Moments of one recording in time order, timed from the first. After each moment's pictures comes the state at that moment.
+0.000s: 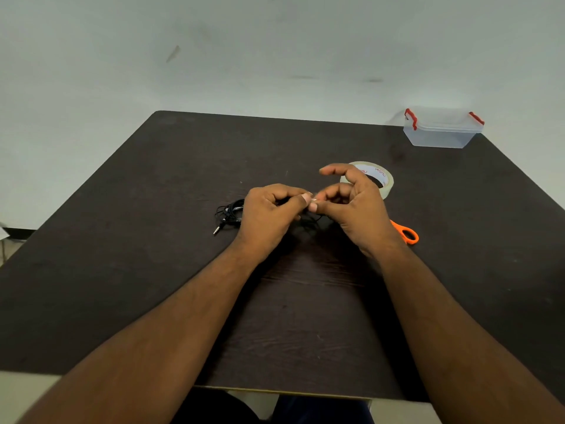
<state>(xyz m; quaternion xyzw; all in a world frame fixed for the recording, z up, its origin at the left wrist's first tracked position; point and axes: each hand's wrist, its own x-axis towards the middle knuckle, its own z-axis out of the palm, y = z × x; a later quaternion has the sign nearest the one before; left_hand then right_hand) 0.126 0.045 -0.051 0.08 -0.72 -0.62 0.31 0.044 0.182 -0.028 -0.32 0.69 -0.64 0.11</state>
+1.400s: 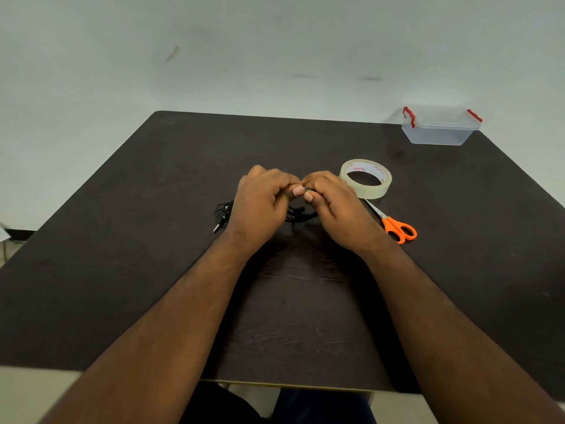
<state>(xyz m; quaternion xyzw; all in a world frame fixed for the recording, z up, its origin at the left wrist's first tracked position) 0.135 0.031 -0.032 0.03 -0.89 -0.27 0.36 0.045 0.172 -0.034 -0.50 0.78 -0.36 -0.06</state>
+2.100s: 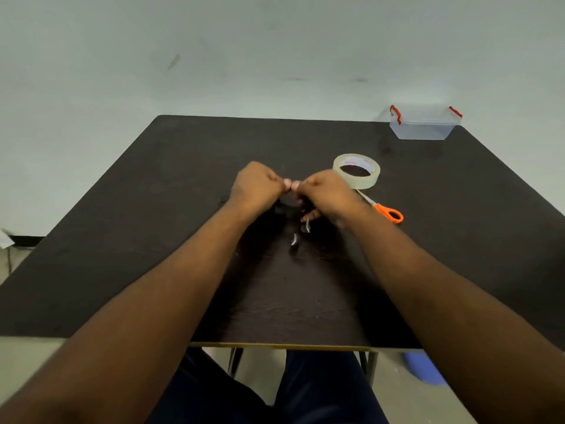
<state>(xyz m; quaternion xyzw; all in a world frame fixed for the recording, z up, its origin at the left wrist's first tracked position) 0.133 0.027 -0.013 0.24 -0.86 -0.42 0.16 0.059 0.156 -0.015 -0.23 0.79 -0.52 0.22</state>
